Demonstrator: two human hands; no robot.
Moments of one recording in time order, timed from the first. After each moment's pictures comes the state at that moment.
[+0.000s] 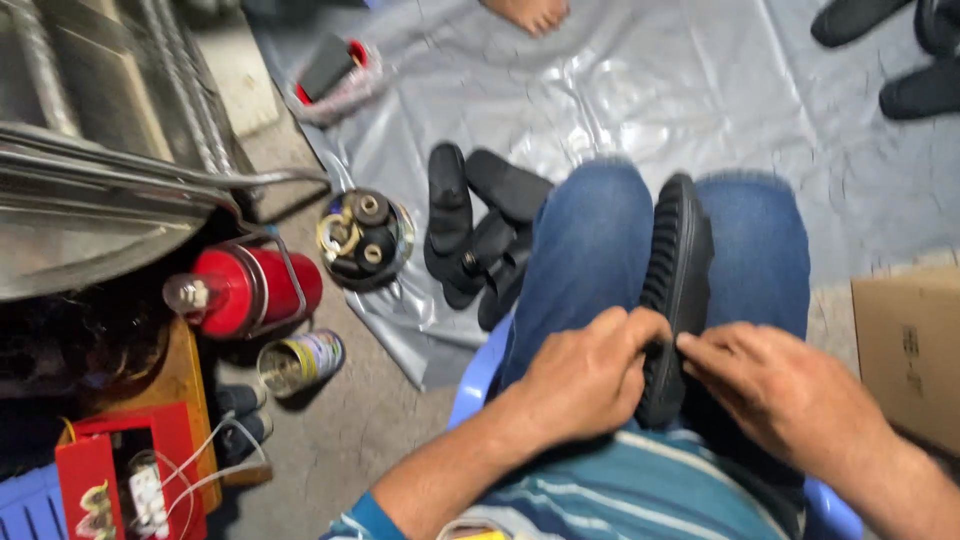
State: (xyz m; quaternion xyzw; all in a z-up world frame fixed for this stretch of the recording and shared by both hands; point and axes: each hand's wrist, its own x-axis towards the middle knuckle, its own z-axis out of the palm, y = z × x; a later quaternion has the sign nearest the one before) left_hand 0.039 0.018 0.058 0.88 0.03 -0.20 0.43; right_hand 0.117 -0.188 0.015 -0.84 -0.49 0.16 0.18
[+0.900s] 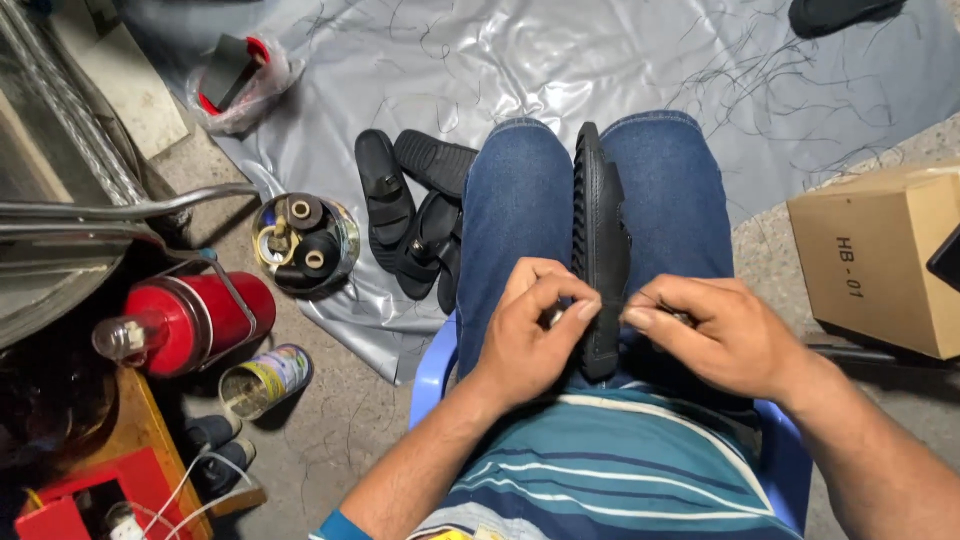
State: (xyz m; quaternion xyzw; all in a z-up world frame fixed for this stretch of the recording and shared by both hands) left_hand 0.039 0.005 0.016 0.81 0.07 0.01 0.59; right_hand 0.126 -0.175 0.032 -0.82 -0.35 0.24 0.40
